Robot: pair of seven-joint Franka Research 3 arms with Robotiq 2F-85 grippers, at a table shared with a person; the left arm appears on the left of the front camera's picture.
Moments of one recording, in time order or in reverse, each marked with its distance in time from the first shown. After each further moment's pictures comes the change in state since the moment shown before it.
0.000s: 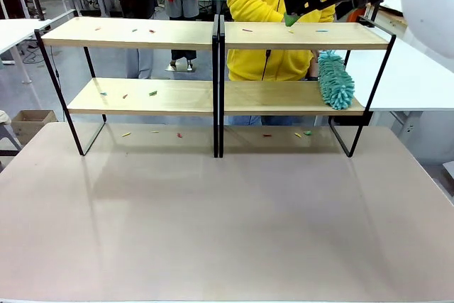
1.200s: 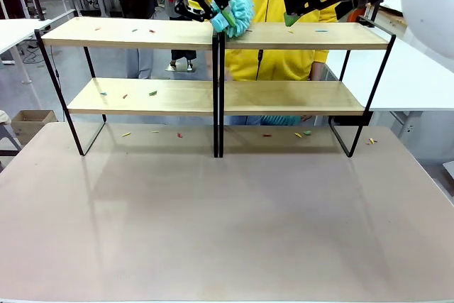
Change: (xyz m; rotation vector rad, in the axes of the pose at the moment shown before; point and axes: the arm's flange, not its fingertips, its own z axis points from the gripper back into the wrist) left arm 0.044 -0.008 -0.146 0.391 -0.076 -0.172; right arm 0.000 0.000 0.000 0.000 0.000 0.000
